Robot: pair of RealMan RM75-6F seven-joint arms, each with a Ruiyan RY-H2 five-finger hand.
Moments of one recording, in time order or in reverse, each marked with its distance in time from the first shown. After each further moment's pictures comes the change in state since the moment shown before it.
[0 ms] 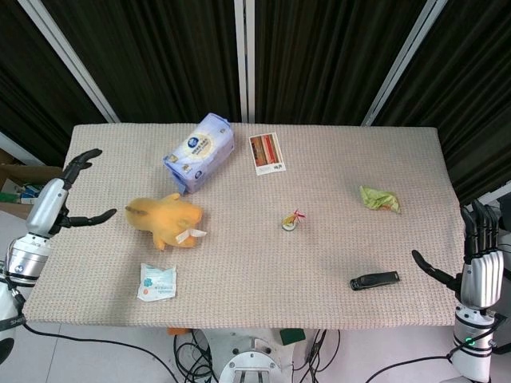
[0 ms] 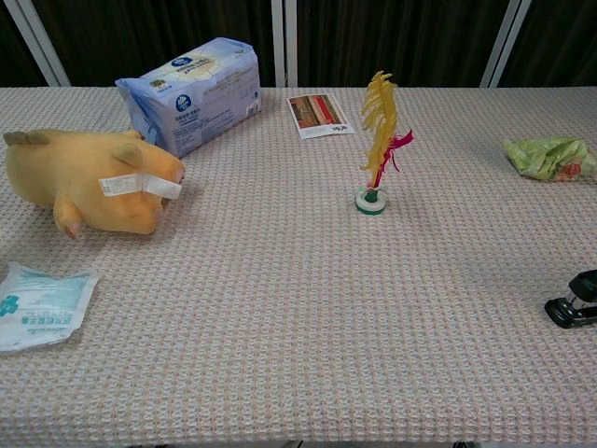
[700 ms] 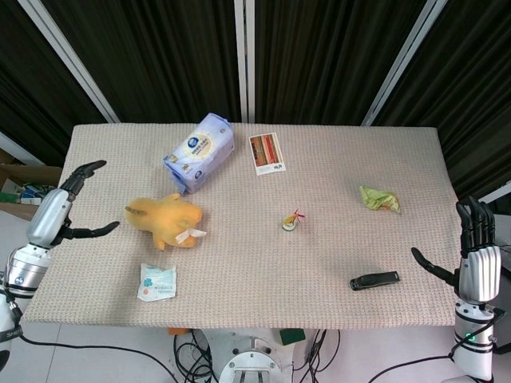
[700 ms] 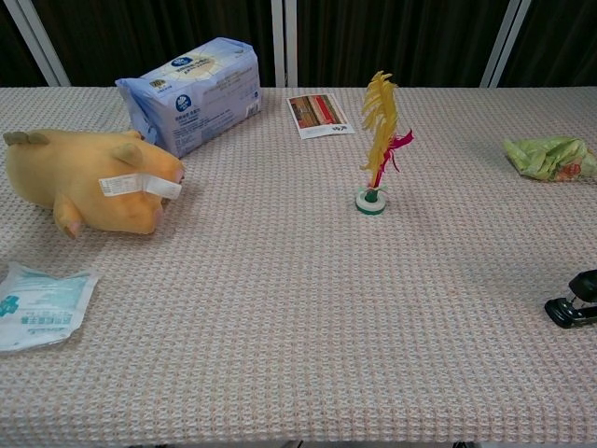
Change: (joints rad) left arm 0.022 0.018 0.054 -0.037 0.060 0.047 0.089; right arm 0.007 0.024 -0.002 -0.011 0.026 -0.064 -0.020
